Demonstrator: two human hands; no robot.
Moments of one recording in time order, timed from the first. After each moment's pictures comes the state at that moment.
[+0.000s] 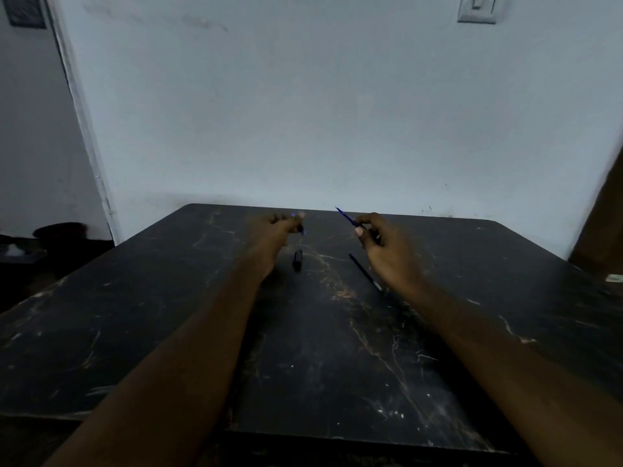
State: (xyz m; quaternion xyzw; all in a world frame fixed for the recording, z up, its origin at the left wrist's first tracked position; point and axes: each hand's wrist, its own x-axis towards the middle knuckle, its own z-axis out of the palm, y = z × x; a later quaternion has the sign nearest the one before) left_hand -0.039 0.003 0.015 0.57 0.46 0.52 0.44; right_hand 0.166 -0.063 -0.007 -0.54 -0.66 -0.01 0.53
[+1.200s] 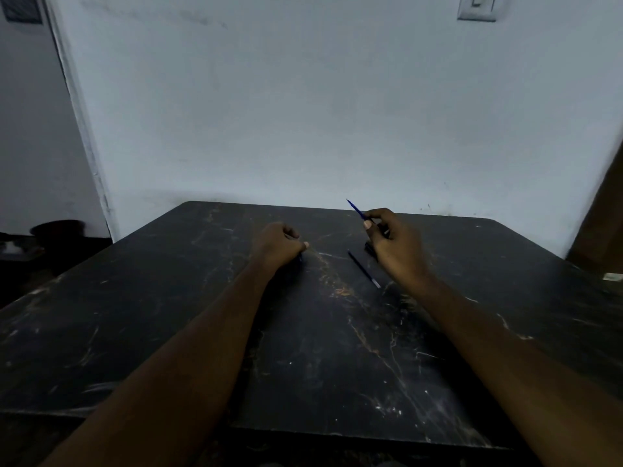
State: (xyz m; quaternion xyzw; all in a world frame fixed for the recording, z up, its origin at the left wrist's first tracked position) left_hand -0.035 0.015 -0.009 0.70 0.53 0.41 0.24; right_hand 0.168 -0.079 0.005 -0.57 -0.62 -0.01 0.54
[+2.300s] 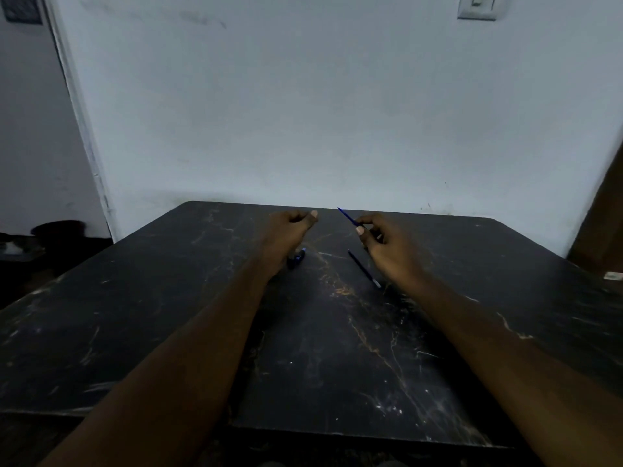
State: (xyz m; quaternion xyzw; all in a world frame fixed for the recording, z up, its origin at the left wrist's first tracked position) left_hand -0.023 -0.007 0.017 0.68 0.43 0.46 0.36; right_hand 0.170 -0.063 -0.007 -0.55 -0.65 0.03 0.52
